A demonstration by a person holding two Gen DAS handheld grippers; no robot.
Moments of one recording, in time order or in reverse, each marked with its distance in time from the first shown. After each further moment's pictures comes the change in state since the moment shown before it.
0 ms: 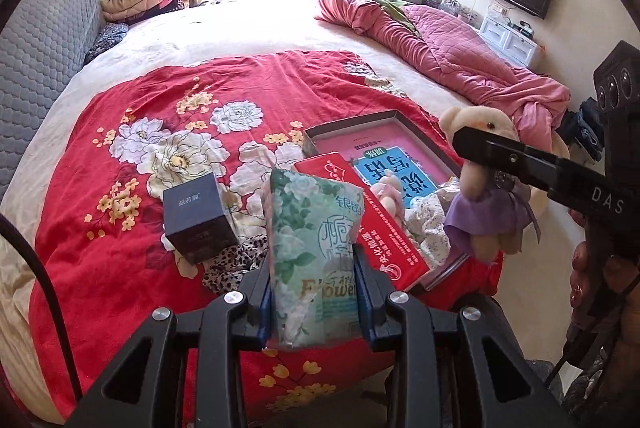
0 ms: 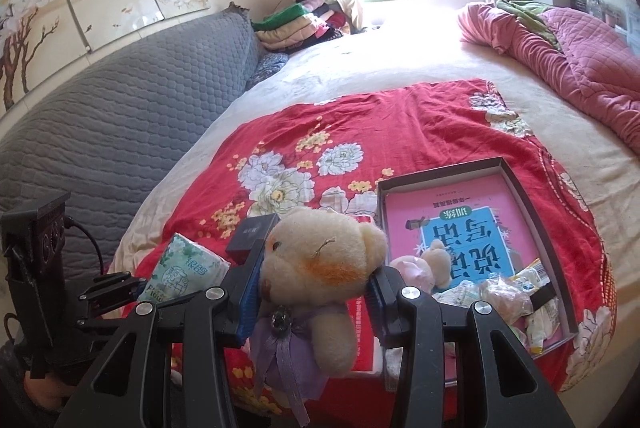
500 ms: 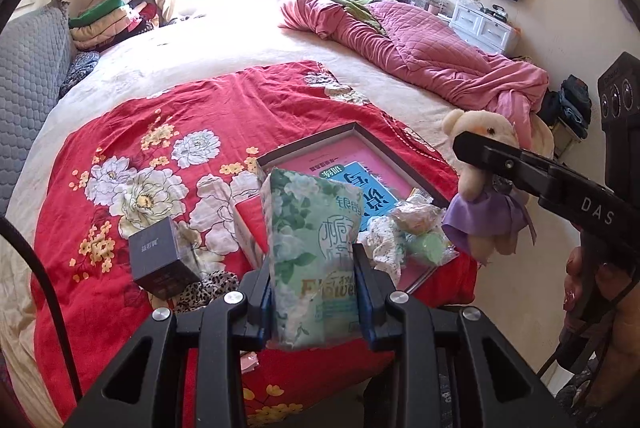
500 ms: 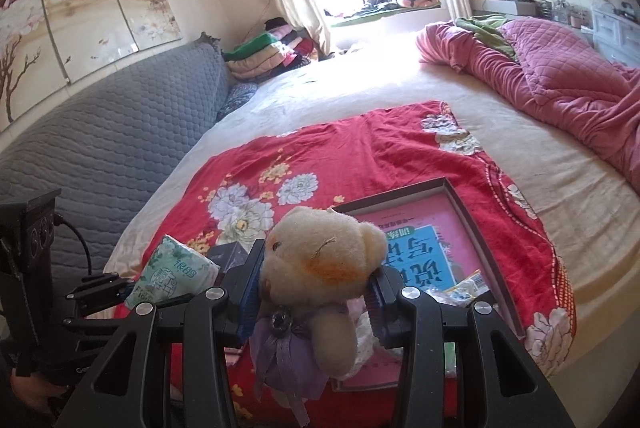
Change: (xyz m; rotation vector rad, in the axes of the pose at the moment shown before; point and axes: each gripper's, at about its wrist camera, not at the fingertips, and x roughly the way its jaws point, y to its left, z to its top) left arm 0.002 -0.062 0.037 0.105 -0.004 -0.032; right arm -0.055 -0.044 0.009 0.060 -0.098 -0.100
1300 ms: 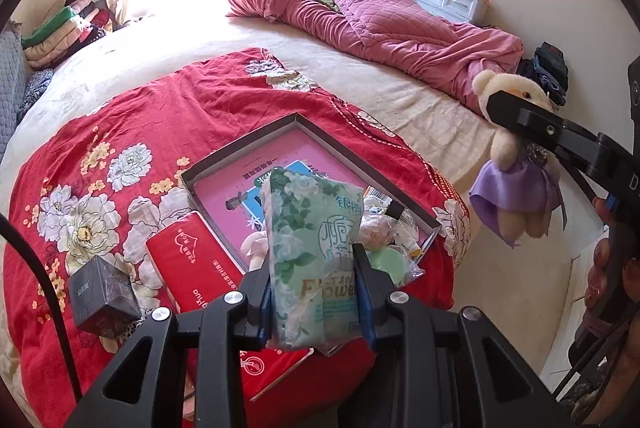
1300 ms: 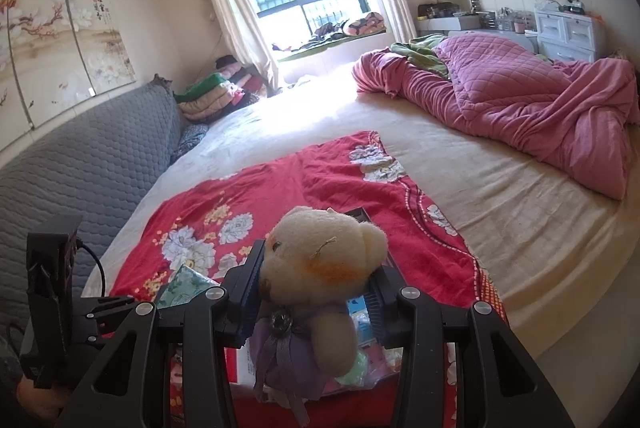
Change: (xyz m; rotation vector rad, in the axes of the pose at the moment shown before) left arm 0.067 -0.061 0.028 0.102 0.071 -0.086; right arm -0.042 -0.067 0.004 0.079 -0.102 -0.145
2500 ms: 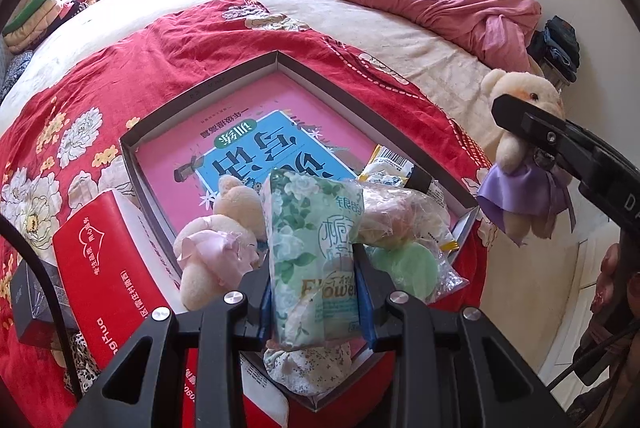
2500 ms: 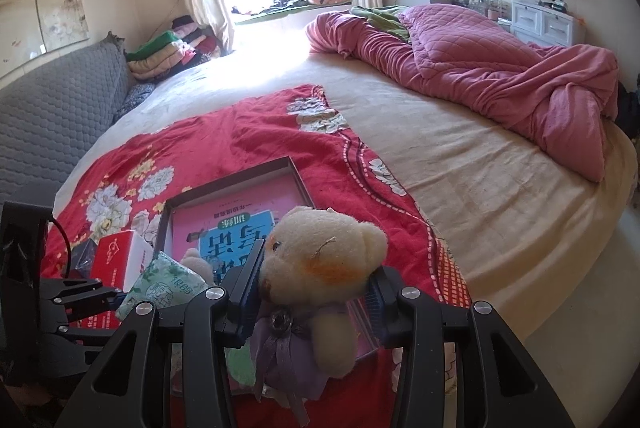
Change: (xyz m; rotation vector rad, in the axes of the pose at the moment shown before) left arm 0.109 -0.012 -0.008 0.000 0.133 -0.012; right arm 0.078 -0.061 -0.045 -0.040 0.104 -0.183
